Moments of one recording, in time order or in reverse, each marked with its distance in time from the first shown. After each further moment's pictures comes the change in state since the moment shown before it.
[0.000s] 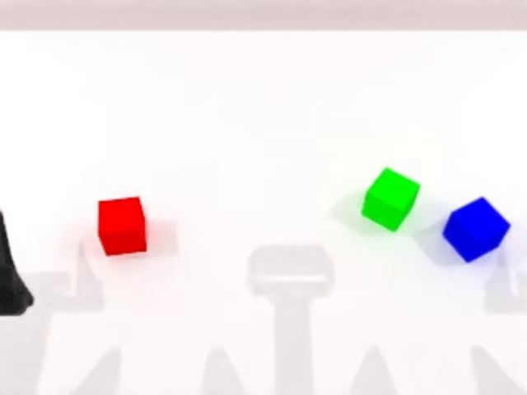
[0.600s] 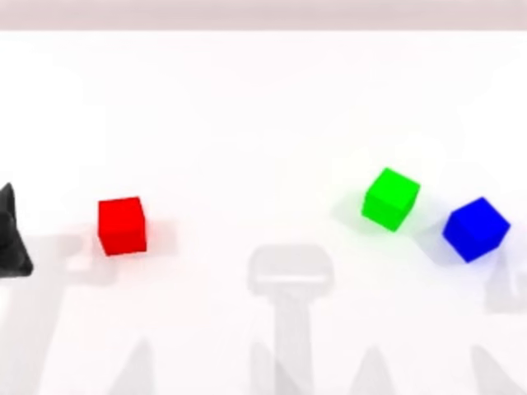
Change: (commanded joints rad) left arm -0.059 0.375 0.335 -0.240 0.001 -0.091; right arm 0.000 0.000 0.000 0.000 0.000 0.000
